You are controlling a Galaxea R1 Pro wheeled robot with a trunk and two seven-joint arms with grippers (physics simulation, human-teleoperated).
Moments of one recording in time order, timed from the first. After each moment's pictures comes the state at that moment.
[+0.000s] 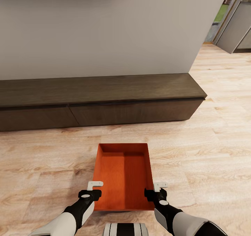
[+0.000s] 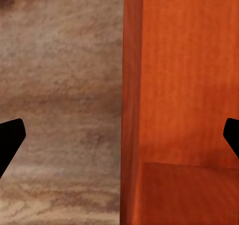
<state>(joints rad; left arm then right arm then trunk) -0.66 -0.12 0.11 -0.20 -0.15 0.04 0.24 -0.71 0.13 0.53 -0.01 -0.48 -0.24 -0.18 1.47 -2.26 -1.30</state>
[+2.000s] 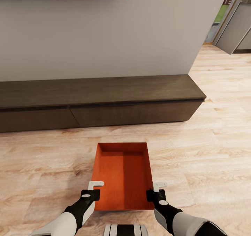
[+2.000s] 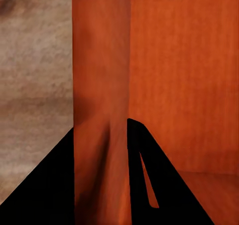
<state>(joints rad) -0.66 -0.13 0.10 -0.20 -0.14 0.04 0.22 -0.71 0.13 0.55 -0.01 -0.46 -0.24 -0.18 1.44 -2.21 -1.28</state>
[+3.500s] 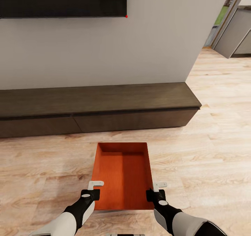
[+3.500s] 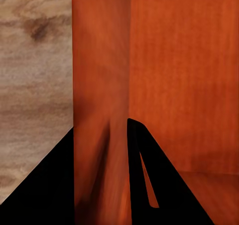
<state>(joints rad) -0.66 -0.12 0.10 -0.21 -0.14 0.04 0.22 -0.71 0.14 0.56 -0.01 -0.47 -0.24 -0.18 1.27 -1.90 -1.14</state>
